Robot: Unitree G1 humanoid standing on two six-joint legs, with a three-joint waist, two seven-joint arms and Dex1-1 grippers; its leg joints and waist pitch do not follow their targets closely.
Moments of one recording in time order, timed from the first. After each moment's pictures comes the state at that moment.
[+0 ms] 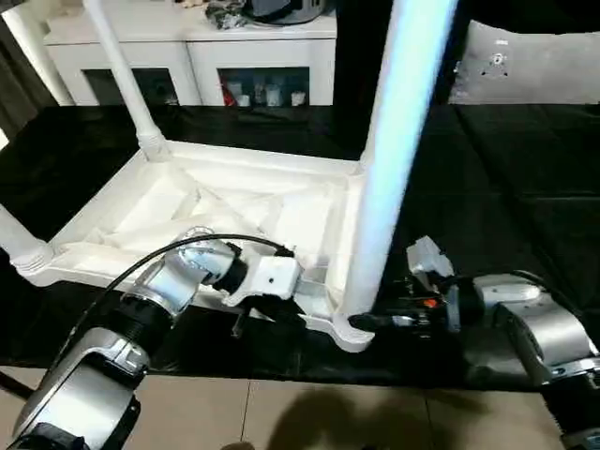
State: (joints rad) left arm -0.67 0.38 -0.45 0.65 0.11 -0.16 -1.41; right arm -0.31 -0.49 0.18 0.15 0.30 0.35 1.26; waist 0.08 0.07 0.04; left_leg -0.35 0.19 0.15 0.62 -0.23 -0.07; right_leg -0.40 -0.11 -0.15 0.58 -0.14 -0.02
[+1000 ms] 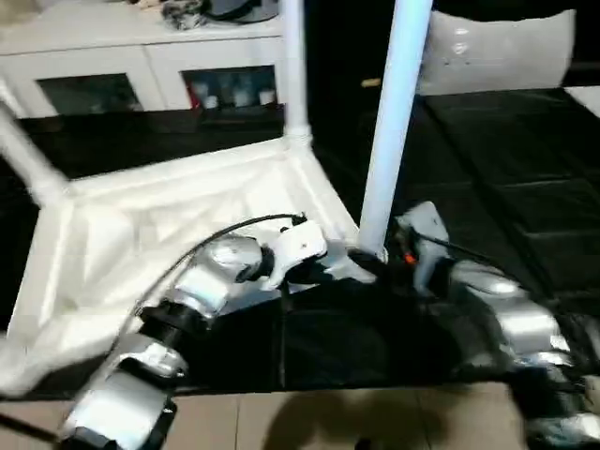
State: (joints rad) left arm -0.66 0.26 -0.36 0.63 0.13 0.05 -1.09; right arm -0.32 -0.39 0.07 0.20 0.20 0.40 0.85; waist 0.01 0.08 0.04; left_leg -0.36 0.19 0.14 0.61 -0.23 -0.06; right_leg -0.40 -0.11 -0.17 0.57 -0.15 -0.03
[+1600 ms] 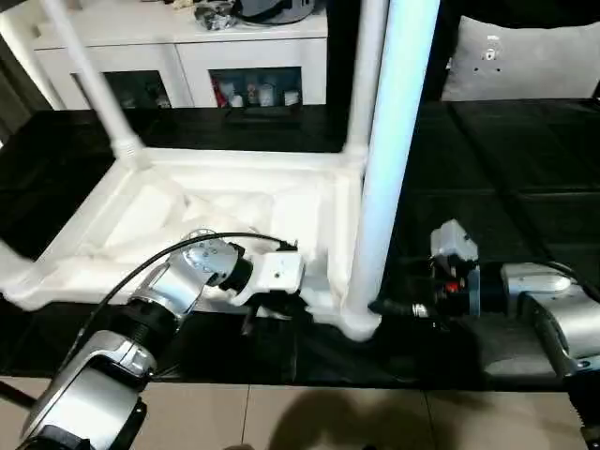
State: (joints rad) left arm -0.66 0.37 -0.45 0.65 0.10 -0.21 -1.41; right arm -0.32 -0.58 0.14 0.16 0.31 0.34 1.32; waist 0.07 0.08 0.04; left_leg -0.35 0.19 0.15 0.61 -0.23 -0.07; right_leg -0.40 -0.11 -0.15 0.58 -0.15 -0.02
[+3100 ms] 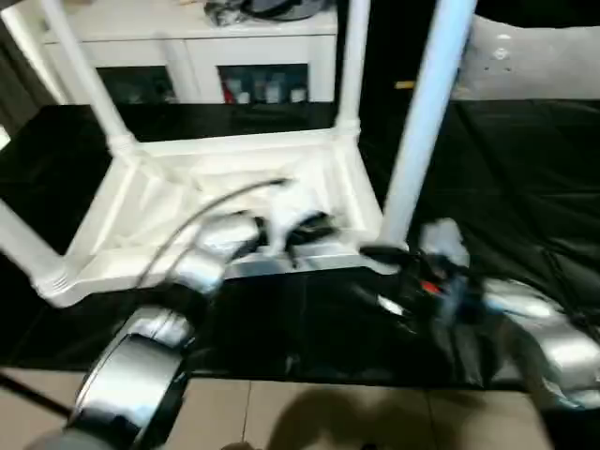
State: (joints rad) left arm -0.70 0.22 -0.13 0.80 -0.02 -0.12 -0.82; right arm -0.24 -0.35 0.09 -0.08 0.37 0.38 0.95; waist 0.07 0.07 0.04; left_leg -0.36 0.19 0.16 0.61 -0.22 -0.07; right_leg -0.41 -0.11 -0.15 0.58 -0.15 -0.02
